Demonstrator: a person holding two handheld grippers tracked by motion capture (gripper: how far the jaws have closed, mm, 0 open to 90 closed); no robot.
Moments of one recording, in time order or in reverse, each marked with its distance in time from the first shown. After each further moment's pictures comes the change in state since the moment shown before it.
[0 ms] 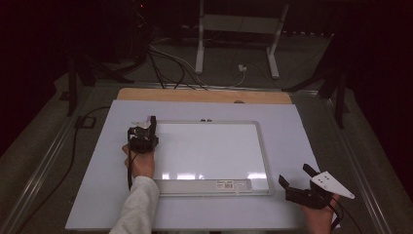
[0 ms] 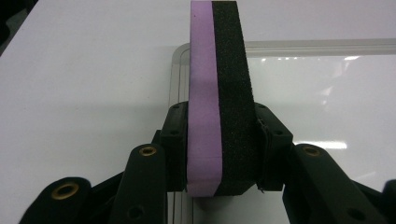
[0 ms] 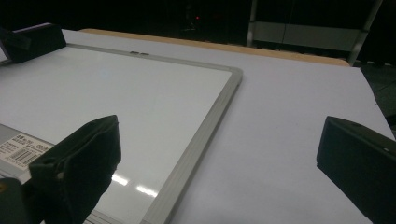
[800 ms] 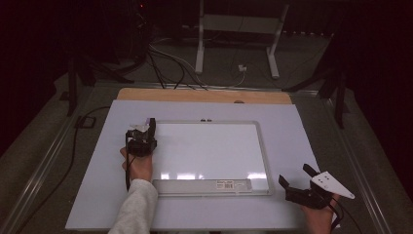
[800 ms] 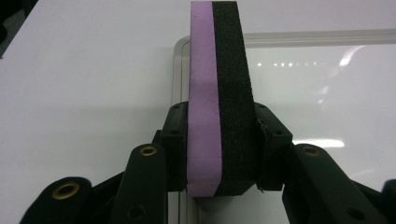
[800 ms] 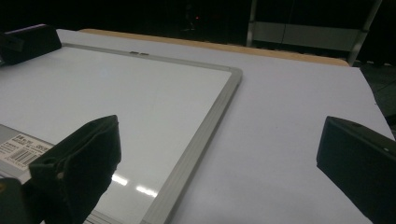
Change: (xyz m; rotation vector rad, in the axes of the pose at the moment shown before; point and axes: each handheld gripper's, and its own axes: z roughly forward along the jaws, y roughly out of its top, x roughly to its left) left arm 0.004 -0.007 -0.008 -0.005 -0.009 0.008; right arm 0.000 0.000 0.000 0.000 -0.001 0.001
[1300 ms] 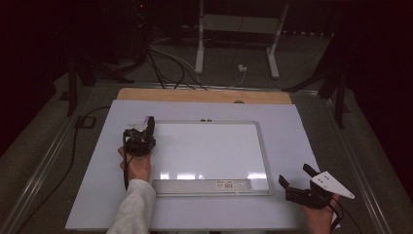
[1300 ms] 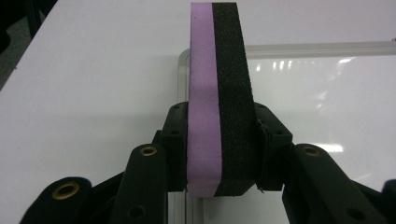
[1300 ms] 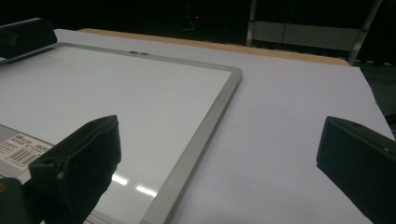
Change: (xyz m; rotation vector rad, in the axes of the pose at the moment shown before) left arm 0.003 0.003 -0.009 -0.020 -0.004 0.002; right arm 0.000 0.000 0.000 0.001 0.000 0.001
